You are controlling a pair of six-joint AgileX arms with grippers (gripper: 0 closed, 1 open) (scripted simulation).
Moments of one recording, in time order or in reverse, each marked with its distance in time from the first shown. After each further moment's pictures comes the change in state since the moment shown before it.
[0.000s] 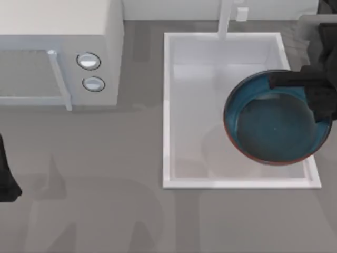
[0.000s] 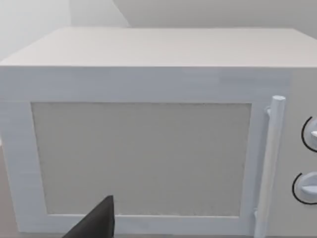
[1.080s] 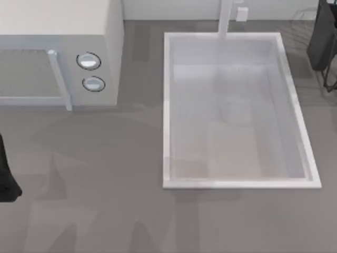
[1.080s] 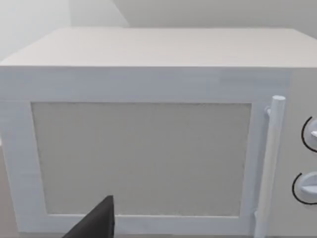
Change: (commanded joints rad) left arm 0.000 0.000 0.000 0.000 0.000 0.000; right arm -0.650 -0.333 -0.256 0.830 -0.357 -0.285
